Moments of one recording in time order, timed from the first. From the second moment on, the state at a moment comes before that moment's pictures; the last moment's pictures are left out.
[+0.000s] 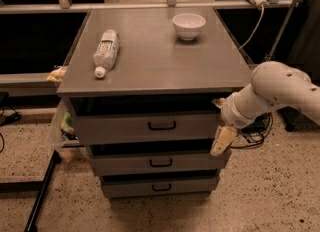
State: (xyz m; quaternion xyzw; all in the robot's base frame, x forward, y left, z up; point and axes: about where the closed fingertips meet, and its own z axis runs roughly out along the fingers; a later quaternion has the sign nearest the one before) arm 0.580 -0.190 0.692 -0.63 0.73 0.06 0.24
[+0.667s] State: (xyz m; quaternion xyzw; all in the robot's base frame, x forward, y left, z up) arm 0.607 -0.172 0.674 -0.65 0.71 0.08 0.25
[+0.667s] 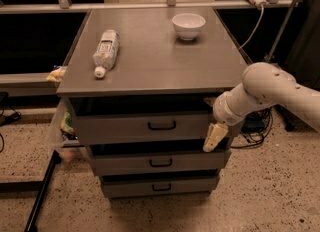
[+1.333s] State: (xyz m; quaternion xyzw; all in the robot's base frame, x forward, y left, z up) arm 0.620 -0.168 0.652 -0.65 0.71 0.09 0.24
